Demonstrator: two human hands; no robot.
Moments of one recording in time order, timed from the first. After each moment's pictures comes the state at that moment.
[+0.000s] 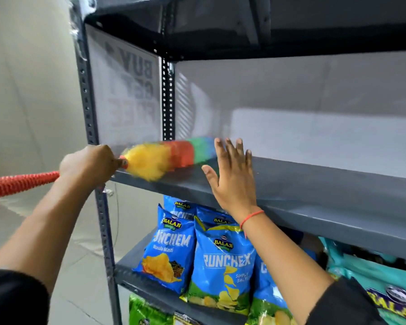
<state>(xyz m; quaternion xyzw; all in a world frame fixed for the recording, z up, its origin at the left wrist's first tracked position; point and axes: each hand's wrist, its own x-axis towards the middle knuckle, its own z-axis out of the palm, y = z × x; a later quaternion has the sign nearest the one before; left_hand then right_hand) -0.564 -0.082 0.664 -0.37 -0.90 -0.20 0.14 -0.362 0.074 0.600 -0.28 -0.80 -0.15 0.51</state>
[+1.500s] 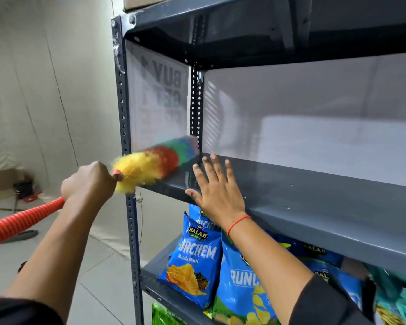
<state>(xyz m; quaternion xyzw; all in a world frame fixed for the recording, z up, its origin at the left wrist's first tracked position) -0.610 -0.104 0.639 -0.21 -0.93 -0.23 0.17 -0.445 0.068 0.586 -0.26 -0.86 -0.27 0.36</state>
